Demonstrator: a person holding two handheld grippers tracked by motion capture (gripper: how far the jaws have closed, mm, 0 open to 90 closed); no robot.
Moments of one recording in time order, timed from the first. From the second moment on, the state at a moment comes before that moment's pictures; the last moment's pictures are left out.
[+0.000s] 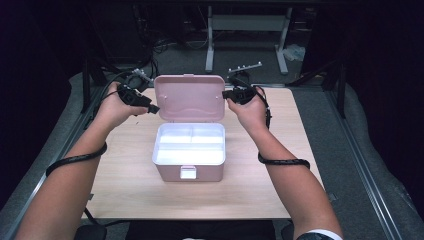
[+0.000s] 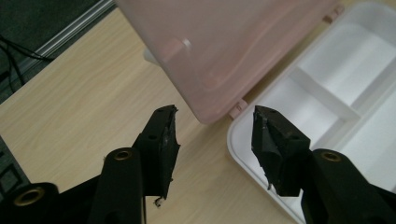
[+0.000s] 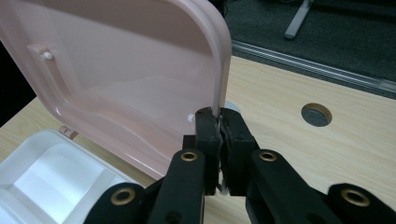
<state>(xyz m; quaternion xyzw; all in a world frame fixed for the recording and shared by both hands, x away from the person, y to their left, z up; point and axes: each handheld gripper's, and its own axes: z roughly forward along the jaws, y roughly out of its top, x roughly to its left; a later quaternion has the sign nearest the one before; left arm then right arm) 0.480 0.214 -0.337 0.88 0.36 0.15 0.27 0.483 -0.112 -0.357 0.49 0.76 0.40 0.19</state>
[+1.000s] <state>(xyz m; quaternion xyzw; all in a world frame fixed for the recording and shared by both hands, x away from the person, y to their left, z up) 0.501 0.204 -0.317 0.87 0.36 0.19 0.29 0.475 -0.123 -0.353 0.46 0.76 0.42 0.18</state>
